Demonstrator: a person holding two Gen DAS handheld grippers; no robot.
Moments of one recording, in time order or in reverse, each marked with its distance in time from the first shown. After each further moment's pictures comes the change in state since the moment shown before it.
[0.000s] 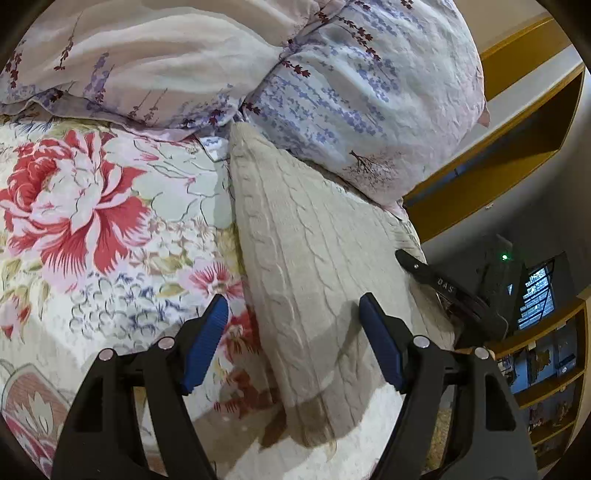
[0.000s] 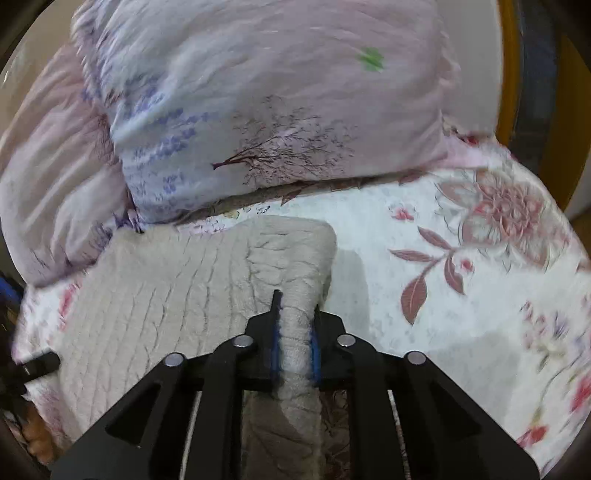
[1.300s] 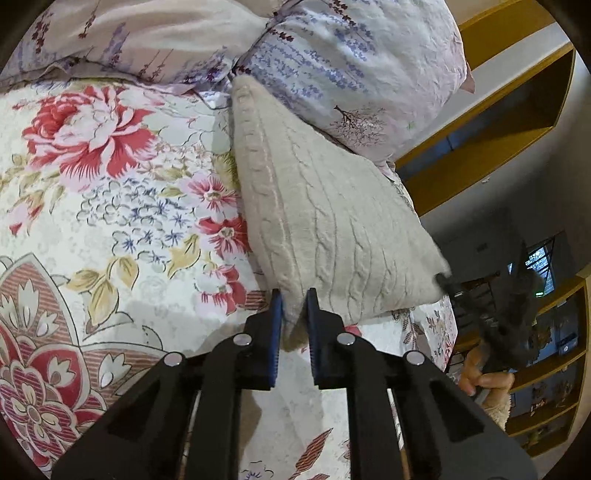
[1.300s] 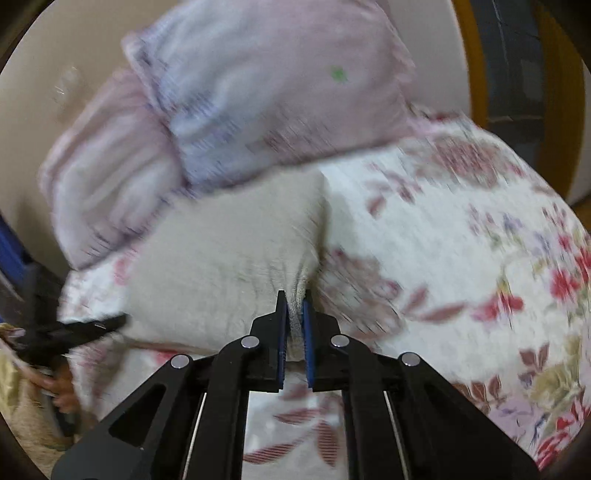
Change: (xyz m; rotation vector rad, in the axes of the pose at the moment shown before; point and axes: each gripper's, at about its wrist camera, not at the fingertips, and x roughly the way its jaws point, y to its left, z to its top) left arm -0.018 -0.007 -0.054 0.034 0.070 -0.003; right arm -0.095 -0.023 -0.094 0.024 -0.021 0.082
